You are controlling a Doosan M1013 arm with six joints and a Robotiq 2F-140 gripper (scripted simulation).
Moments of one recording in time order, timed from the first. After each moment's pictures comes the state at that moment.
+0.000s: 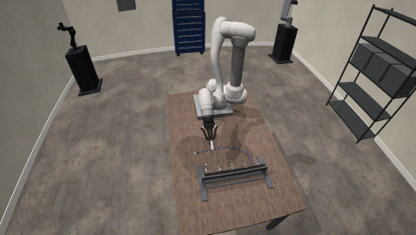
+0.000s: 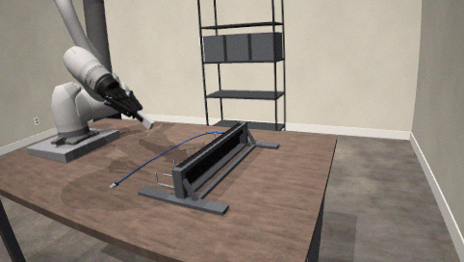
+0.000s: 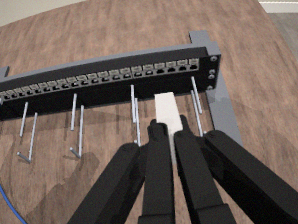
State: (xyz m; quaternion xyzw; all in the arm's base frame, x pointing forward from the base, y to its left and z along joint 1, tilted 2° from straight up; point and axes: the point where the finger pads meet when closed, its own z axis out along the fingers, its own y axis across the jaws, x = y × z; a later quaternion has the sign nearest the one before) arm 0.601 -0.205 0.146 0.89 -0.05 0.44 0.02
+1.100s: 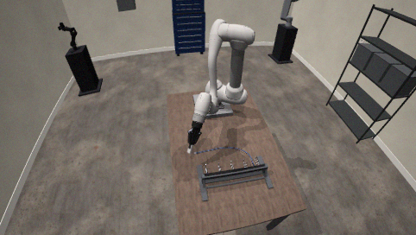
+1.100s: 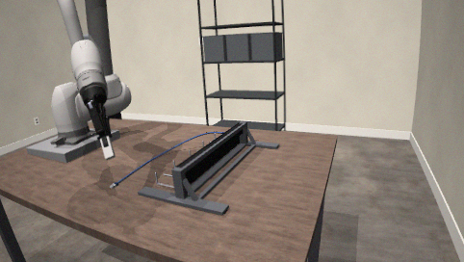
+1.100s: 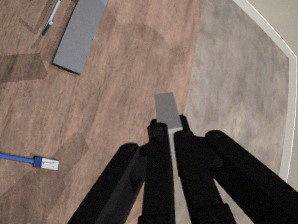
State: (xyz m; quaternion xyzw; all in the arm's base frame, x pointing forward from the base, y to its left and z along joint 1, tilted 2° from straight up) arm 0.558 -0.352 0.102 0.91 0.22 0.20 0.28
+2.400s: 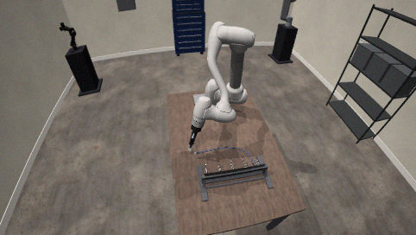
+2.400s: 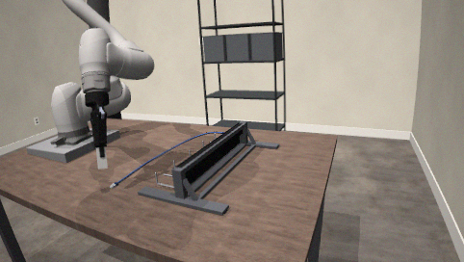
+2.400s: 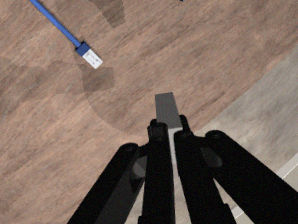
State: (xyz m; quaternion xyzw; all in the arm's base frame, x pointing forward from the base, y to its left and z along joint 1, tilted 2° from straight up) arm 0.514 -0.342 0.064 0.86 0.48 -0.01 0.18
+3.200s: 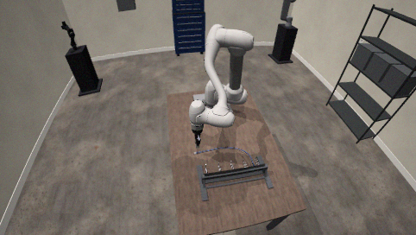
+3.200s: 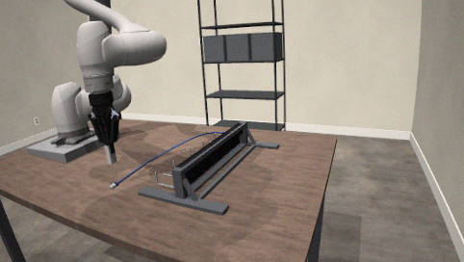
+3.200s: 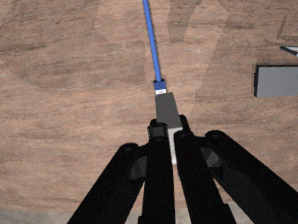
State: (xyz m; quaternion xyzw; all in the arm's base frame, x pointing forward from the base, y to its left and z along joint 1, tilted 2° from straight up) arm 0.498 -0.284 0.056 0.72 0.69 -0.01 -0.01
